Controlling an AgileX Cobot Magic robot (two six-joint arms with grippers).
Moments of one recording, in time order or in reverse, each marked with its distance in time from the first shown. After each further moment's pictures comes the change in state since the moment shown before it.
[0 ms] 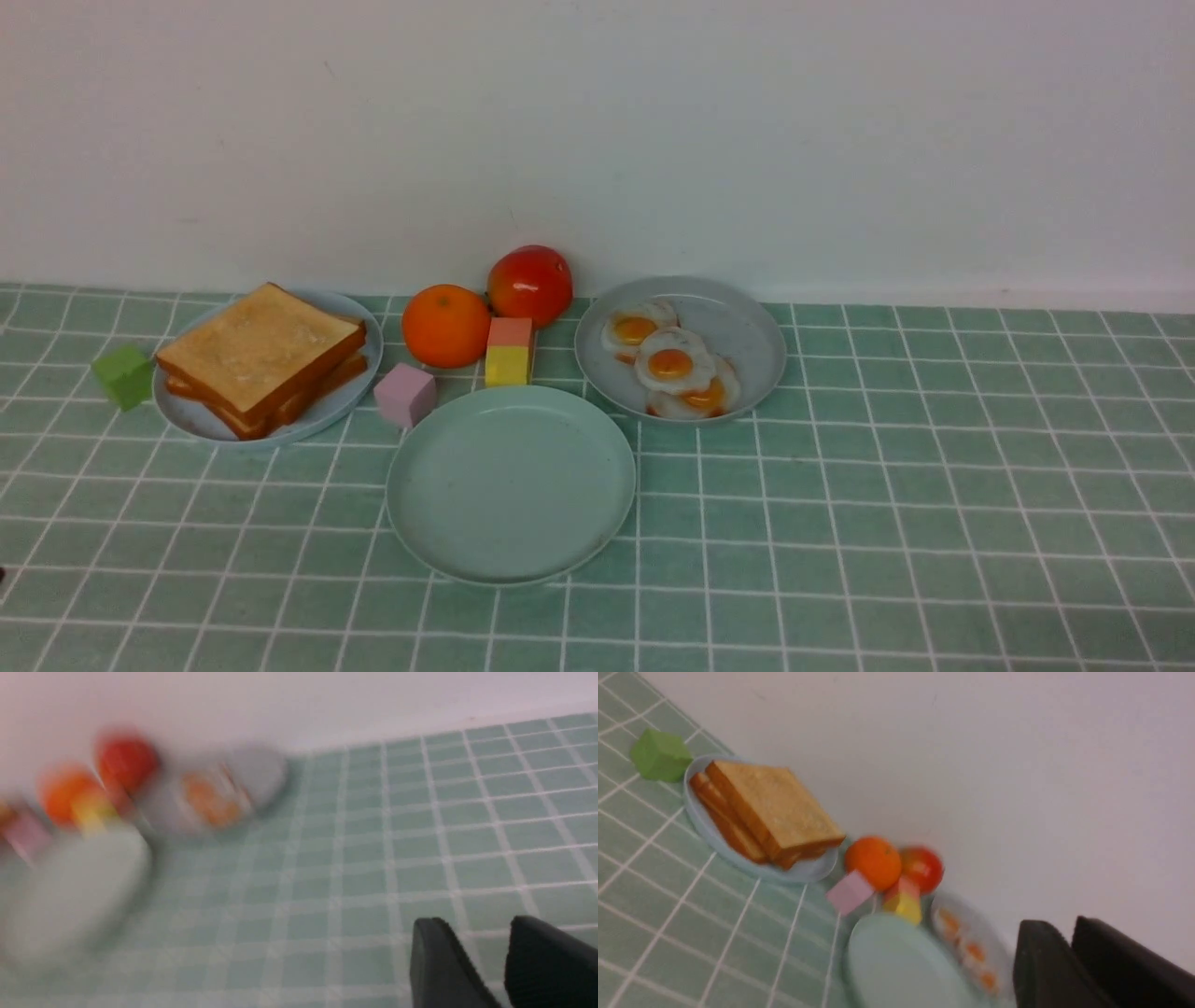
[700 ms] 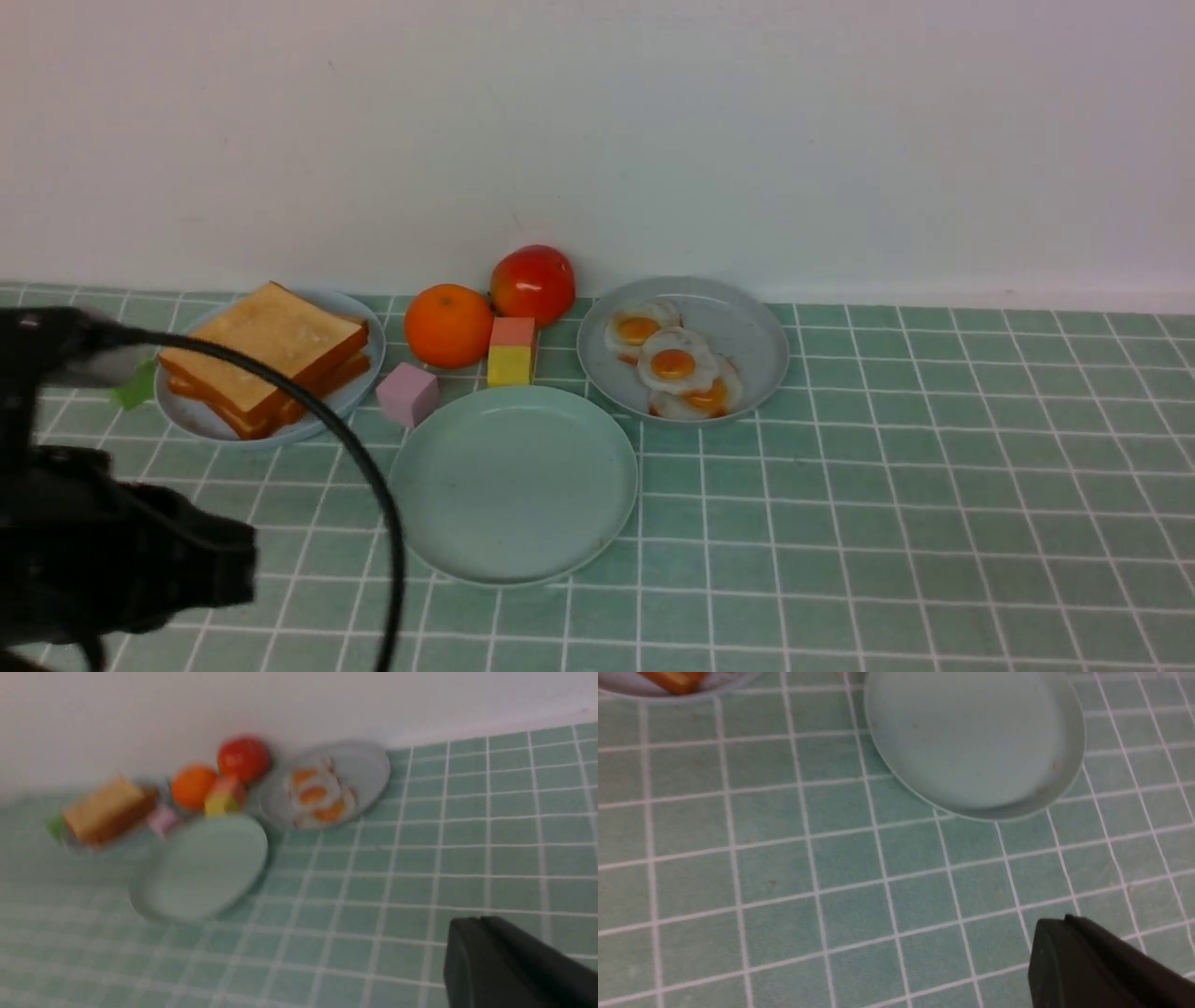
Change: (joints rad) right arm 0.001 0.378 -0.592 0.118 0.492 -0.193; left arm -0.200 0.819 -0.447 0.084 0.371 0.432
